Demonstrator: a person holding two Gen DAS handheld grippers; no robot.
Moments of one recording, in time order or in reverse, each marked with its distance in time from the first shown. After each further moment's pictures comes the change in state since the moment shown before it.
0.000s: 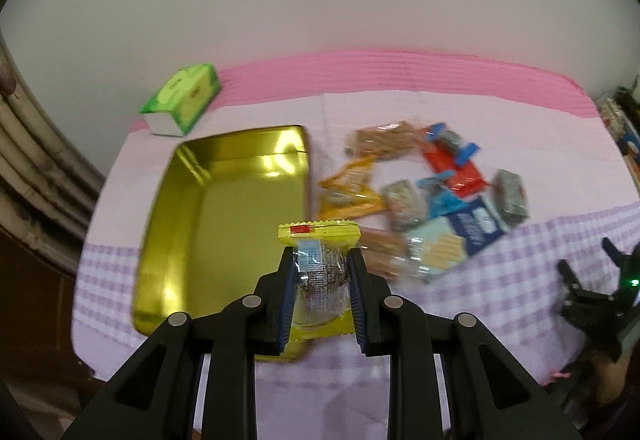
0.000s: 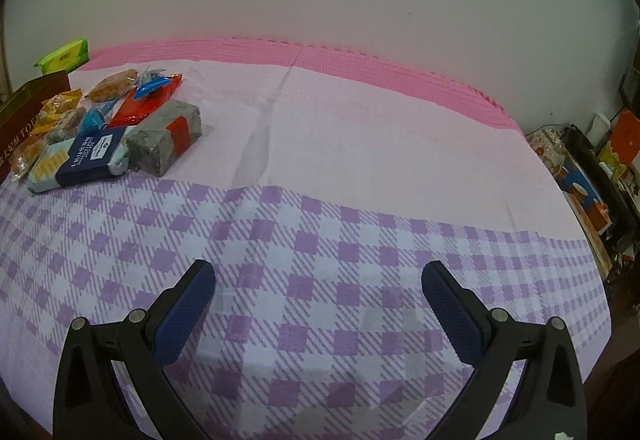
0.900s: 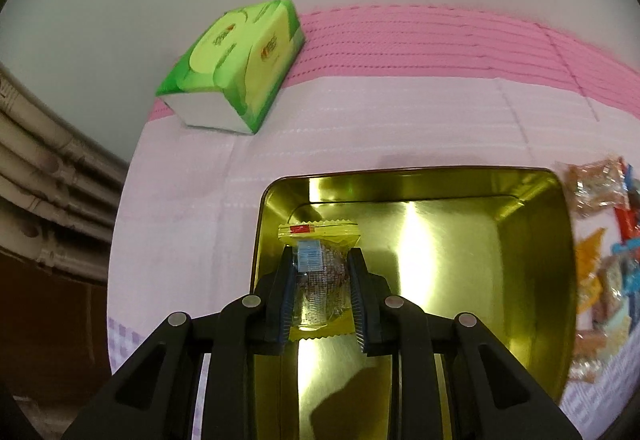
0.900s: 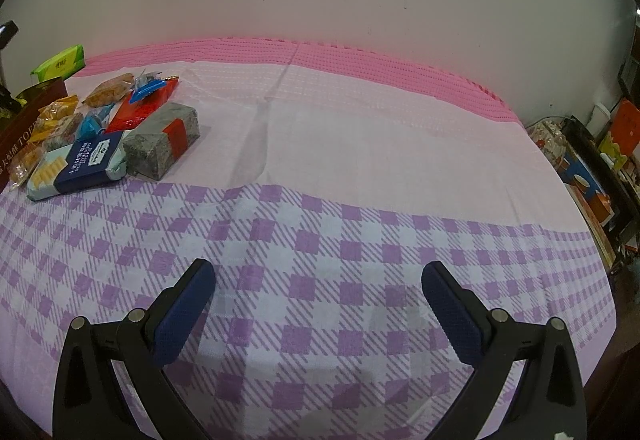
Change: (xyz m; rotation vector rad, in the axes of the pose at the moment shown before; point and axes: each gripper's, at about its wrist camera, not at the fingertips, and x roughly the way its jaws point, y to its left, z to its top) left arm 0.165 0.137 0.079 -0.020 0.195 0.128; right arm 0.004 -0.004 -0.001 0.029 0.002 0.012
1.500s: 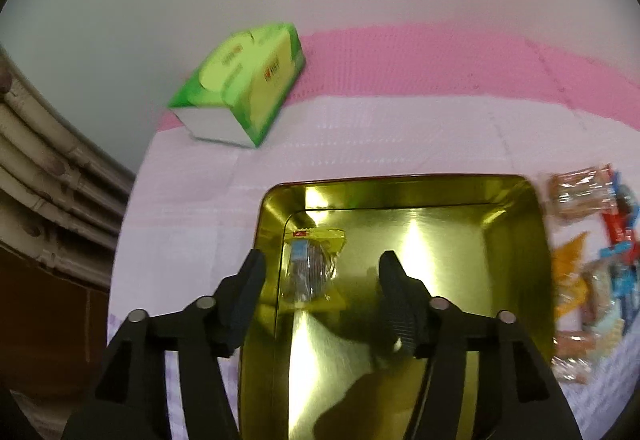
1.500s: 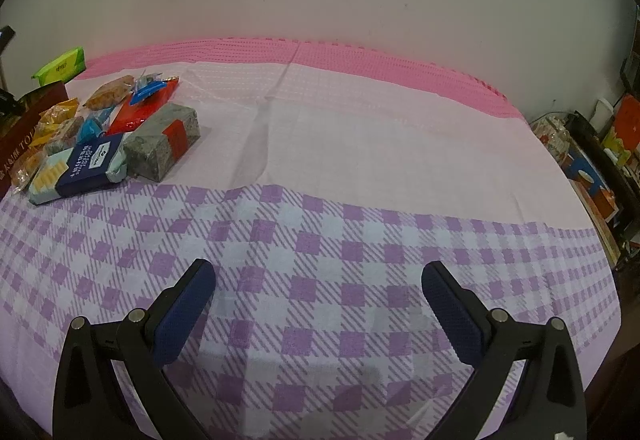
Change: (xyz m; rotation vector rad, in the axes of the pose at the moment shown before) left arm -0.031 -0.004 -0.013 -0.018 -0.101 -0.003; right arm 0.004 -0.010 0.003 0.022 0.018 0.030
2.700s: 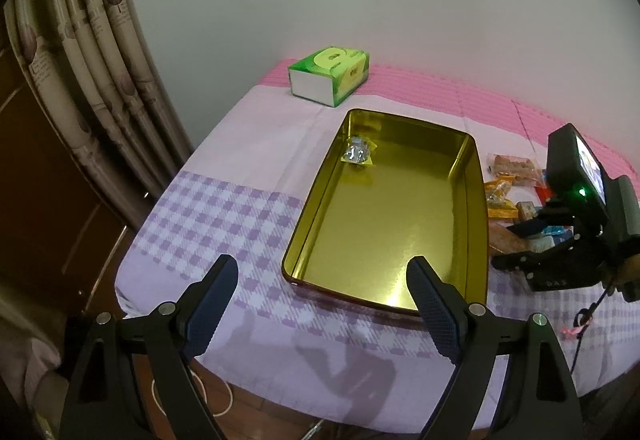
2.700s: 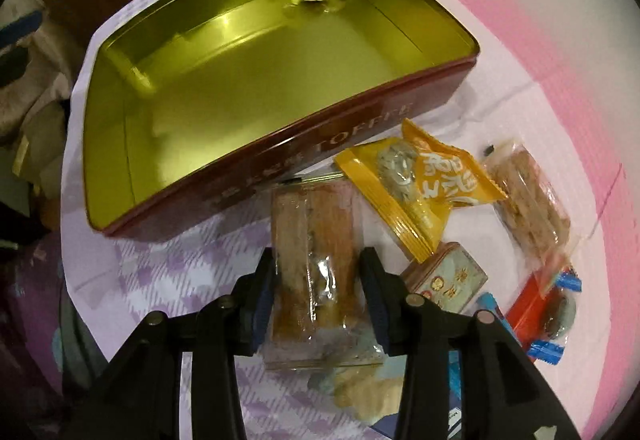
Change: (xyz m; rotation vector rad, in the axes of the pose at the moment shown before) left arm -0.142 0.026 -0.162 -0.288 -0.153 0.011; right arm 0.041 0.286 0.113 -0.927 0.373 0.601
